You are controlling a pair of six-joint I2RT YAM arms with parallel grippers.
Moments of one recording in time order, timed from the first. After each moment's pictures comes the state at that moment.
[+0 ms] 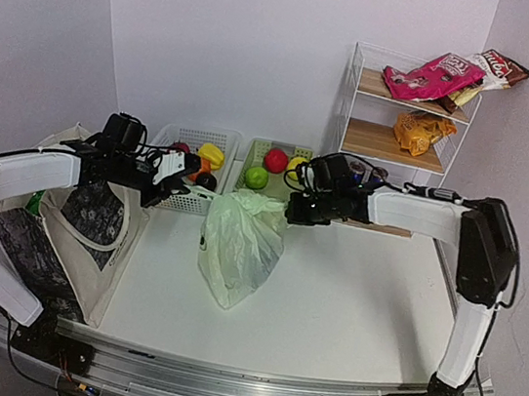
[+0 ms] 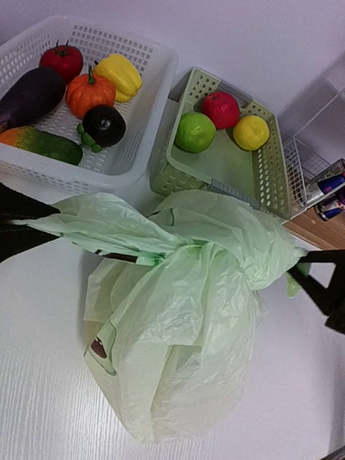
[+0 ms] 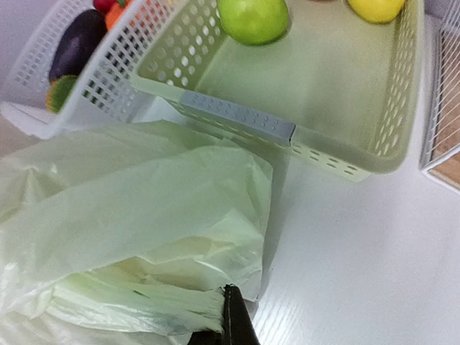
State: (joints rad) left arm -0.42 1.43 1.06 -0.27 0.47 0.84; right arm 0.67 2.01 1.52 -0.31 -0.05 0.39
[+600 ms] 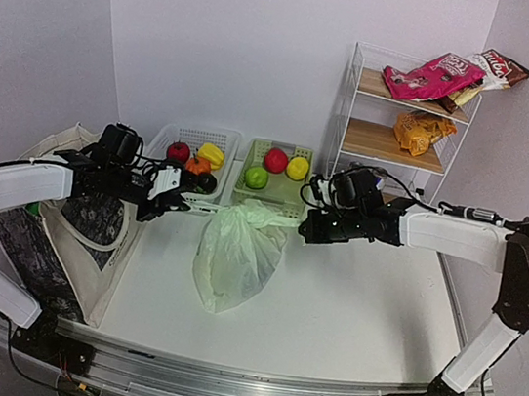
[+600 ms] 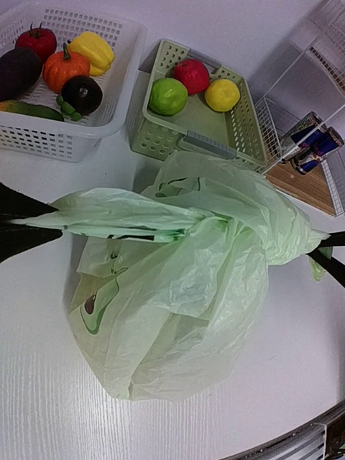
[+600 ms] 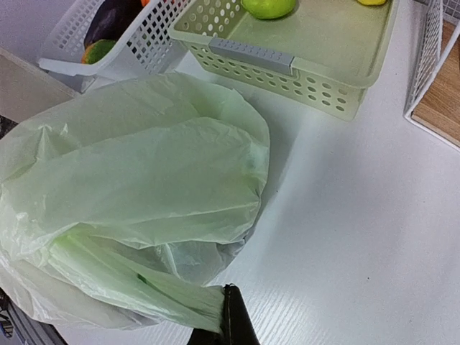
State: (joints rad) left arm -0.45 1.34 0.96 -0.29 0.56 0.90; right arm 0.68 1.70 1.21 -0.29 -0.08 0.36
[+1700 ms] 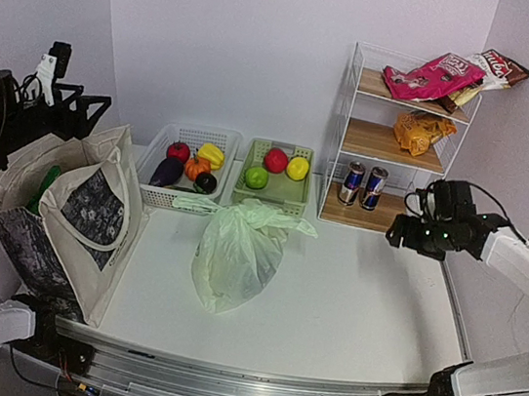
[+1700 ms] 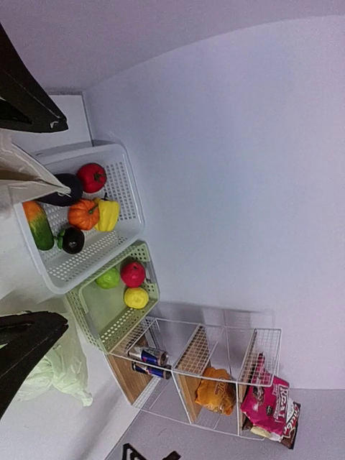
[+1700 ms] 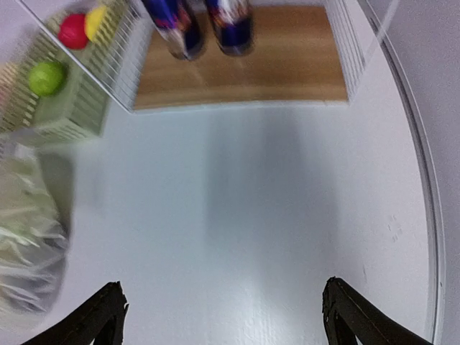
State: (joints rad) left arm -0.11 0.85 1.13 -0.30 0.35 0.06; right arm 0.29 1.25 1.02 -0.59 0.05 0.35
